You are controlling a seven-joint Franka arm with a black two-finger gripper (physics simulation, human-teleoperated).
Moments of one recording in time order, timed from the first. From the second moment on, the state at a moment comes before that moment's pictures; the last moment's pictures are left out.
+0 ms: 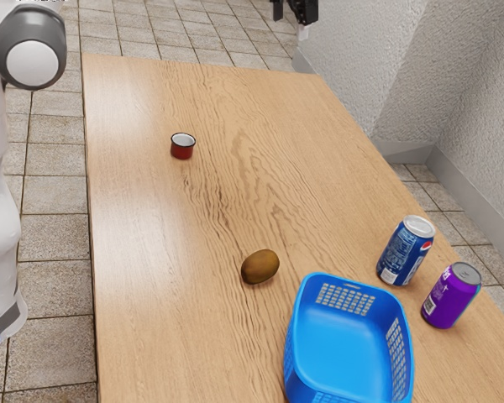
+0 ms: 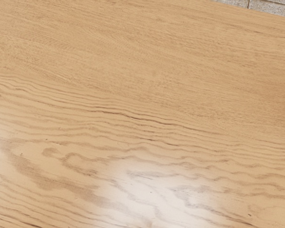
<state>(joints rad) 0.32 0.05 -0.15 -1.12 0.04 1.48 -0.07</state>
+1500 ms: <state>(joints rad) -0.03 -0.19 -0.22 -2.16 -0.13 2.07 -0.17</state>
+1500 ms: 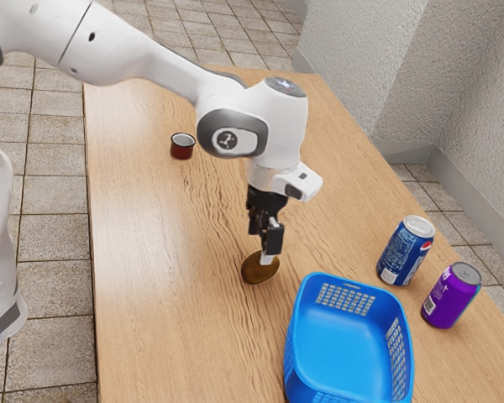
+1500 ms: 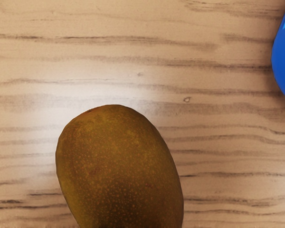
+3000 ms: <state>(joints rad) -0.02 -0.08 -0.25 -1.82 -0.01 2.02 -0.29</state>
